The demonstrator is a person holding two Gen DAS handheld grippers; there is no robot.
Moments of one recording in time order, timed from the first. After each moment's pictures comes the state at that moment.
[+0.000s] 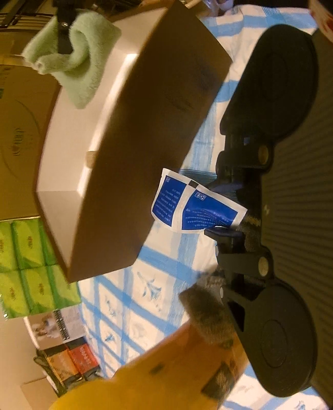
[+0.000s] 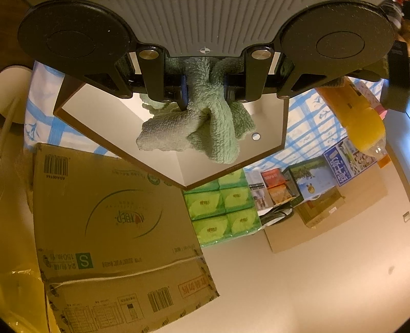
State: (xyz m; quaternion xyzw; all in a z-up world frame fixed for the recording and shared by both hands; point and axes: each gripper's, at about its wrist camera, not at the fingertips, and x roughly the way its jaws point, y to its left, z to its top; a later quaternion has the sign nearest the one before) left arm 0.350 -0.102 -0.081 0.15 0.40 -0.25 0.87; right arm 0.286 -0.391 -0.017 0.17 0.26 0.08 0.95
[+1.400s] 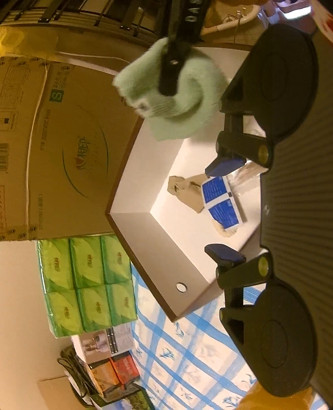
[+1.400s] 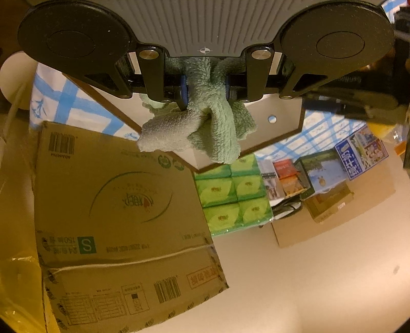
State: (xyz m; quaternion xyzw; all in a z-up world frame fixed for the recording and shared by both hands) left arm 0.393 -0.194 -0.008 0.10 0.36 -0.25 0.89; right arm 0.316 -0.406 -0.011 0.15 0.24 0.06 0.96
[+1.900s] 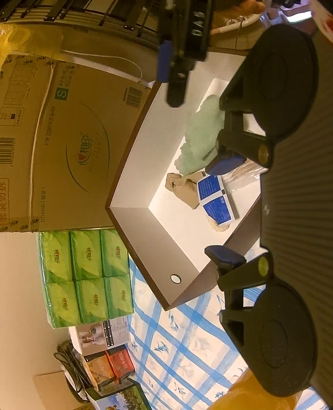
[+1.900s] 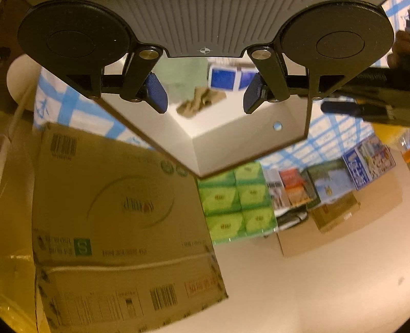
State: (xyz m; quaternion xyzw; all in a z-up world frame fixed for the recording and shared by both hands) left arm 0.384 -0.181 0.002 0.09 0.36 -0.25 0.90; right arm 0.320 -0.397 -0.012 0.13 0.28 0.05 0.95
